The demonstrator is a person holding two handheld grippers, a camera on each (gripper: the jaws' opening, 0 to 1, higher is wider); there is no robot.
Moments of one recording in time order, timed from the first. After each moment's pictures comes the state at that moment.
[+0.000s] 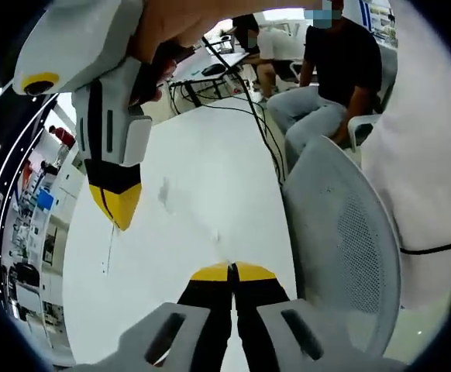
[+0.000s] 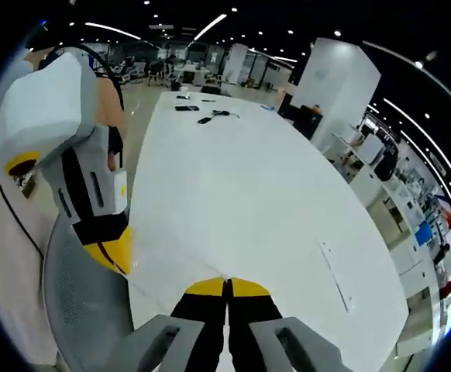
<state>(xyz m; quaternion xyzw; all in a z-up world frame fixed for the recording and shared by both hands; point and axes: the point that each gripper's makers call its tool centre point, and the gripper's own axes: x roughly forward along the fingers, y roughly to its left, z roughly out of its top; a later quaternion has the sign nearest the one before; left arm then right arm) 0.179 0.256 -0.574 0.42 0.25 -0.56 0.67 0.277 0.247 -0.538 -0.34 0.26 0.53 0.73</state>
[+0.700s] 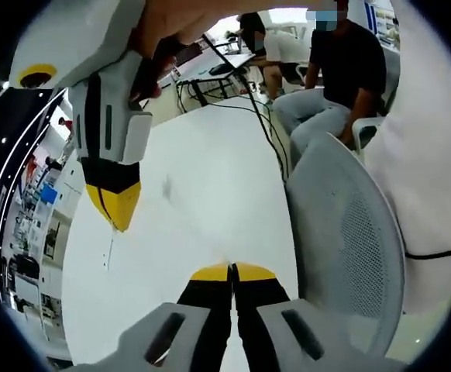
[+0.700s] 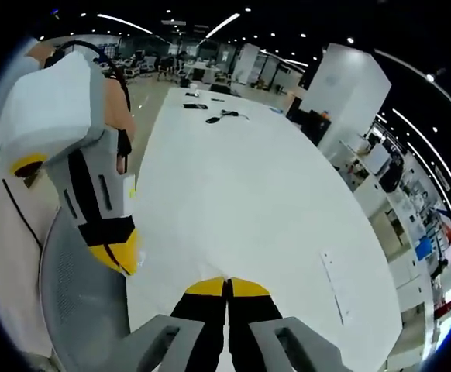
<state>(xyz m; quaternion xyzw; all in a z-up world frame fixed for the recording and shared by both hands) 0.186 0.276 -0.575 0.41 0.24 -0.54 0.69 0.271 0.274 -0.535 -0.37 0.24 0.54 0.71</state>
